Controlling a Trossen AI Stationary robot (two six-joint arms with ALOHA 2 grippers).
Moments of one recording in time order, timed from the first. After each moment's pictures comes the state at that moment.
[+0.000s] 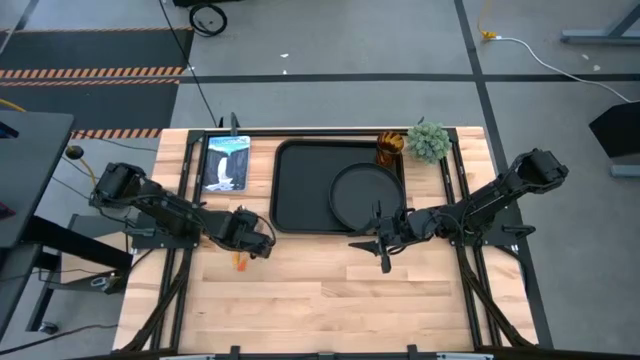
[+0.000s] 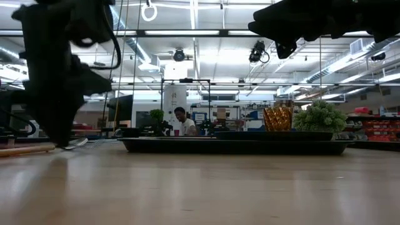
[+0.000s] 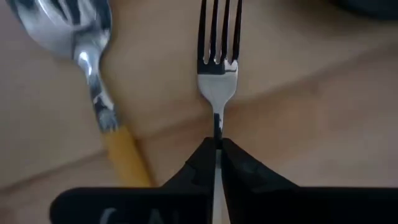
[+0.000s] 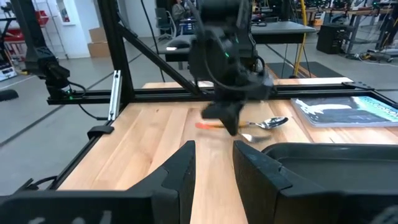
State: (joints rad) left arm -0.29 1.47 0.70 -0.65 -0.18 -1.52; right arm 0.33 1.32 0.46 0.76 0.25 0.08
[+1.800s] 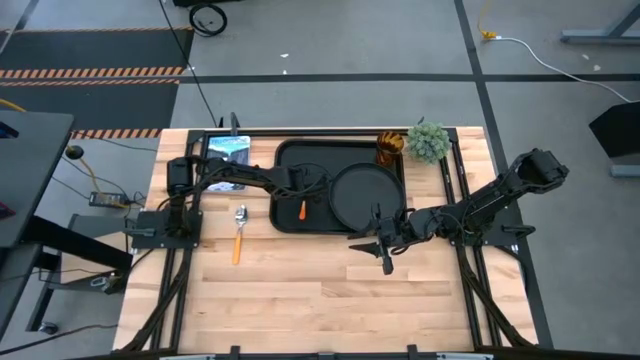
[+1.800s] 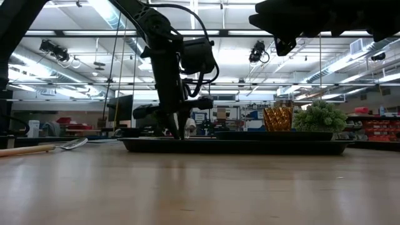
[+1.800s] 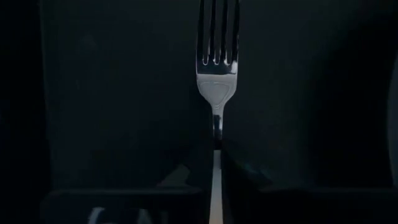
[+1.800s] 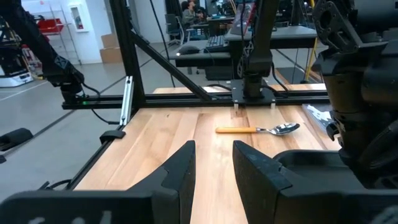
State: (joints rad) left arm 0.17 1.98 1.28 -0.55 -0.36 -1.25; right arm 0.33 1.32 0.46 0.78 0.21 0.08
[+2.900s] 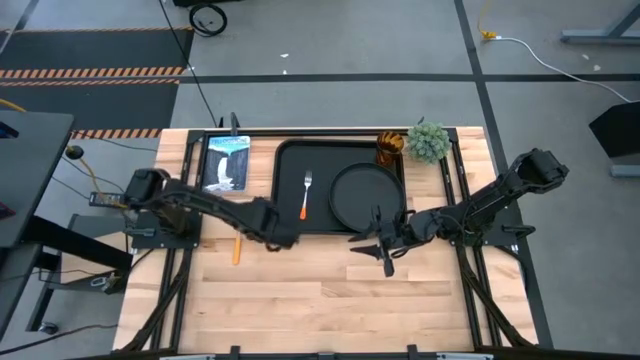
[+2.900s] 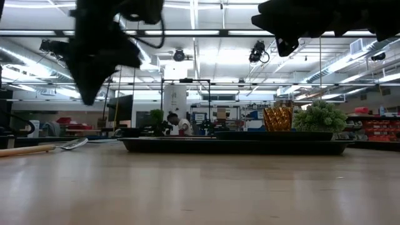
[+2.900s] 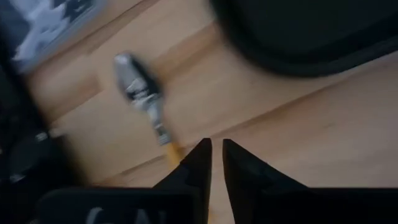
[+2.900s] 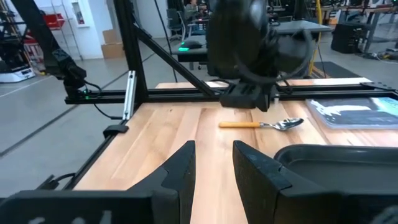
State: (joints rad) left arm -0.21 1.71 1.25 -1.27 -0.24 -1.30; right arm 0.35 1.32 0.46 0.76 0.21 0.09
